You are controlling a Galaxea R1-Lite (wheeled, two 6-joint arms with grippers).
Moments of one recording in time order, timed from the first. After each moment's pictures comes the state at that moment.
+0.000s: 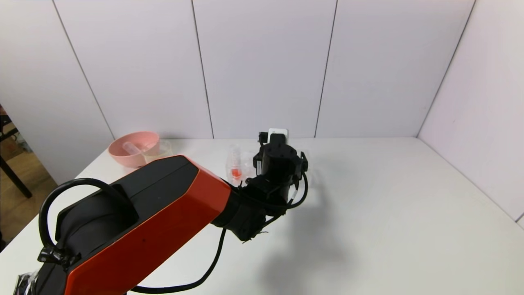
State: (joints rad) left arm -0.79 2.39 -1.45 -0.88 0.56 -0.14; right arm 0.00 0.00 0.00 0.00 -0.04 0.10
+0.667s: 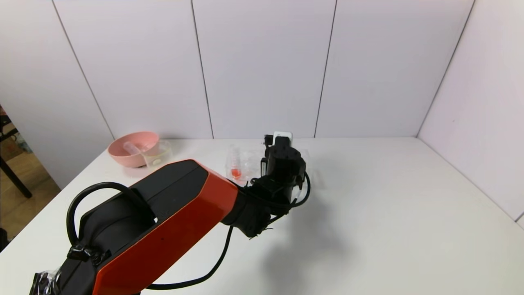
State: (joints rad) left arm -0.77 2.46 -1.54 -0.83 0.54 -0.14; right arm 0.00 0.00 0.00 0.00 -0.04 0.10
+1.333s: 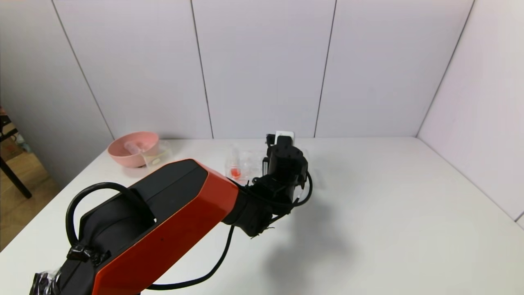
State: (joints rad) left arm -0.77 2.45 -1.56 -0.81 0.55 -0.14; right arm 0.00 0.00 0.00 0.00 -0.04 0.10
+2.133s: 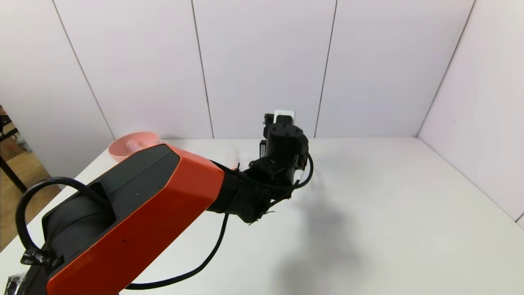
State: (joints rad) left arm -0.79 2.34 -1.59 -0.72 0.57 -0.09; right arm 0.00 0.00 0.00 0.00 -0.04 0.10
